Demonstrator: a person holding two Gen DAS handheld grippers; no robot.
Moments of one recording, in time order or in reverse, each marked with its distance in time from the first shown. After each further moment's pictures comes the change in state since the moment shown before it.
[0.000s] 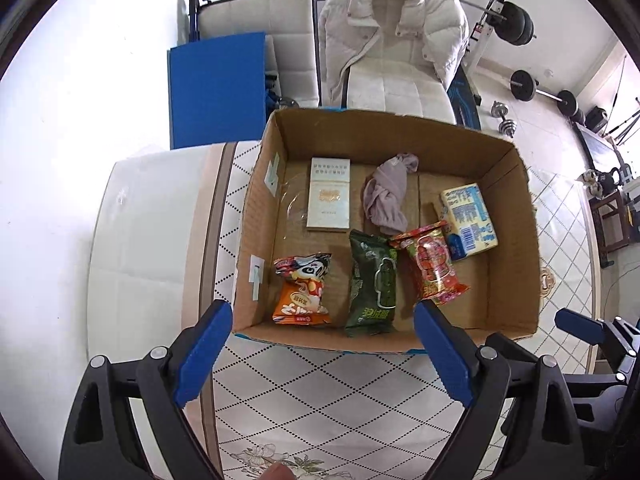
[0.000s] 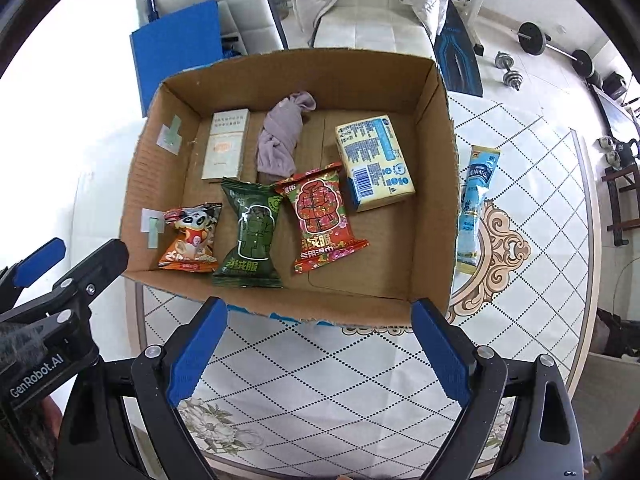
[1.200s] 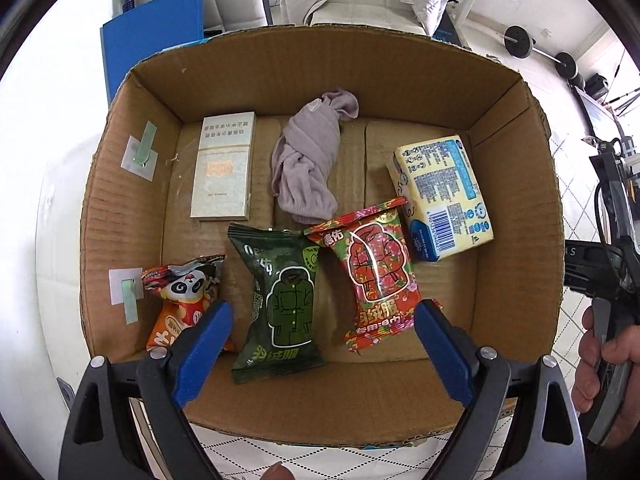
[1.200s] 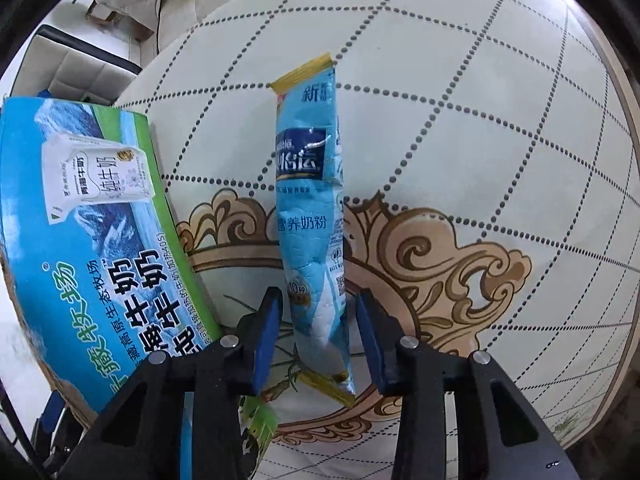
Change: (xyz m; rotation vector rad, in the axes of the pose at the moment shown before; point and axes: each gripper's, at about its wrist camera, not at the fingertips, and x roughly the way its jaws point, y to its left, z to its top) left arm 0.118 -0.091 0.022 0.037 0.176 -0.027; right arm 0.173 -0.225 0.079 0.420 0.197 0.046
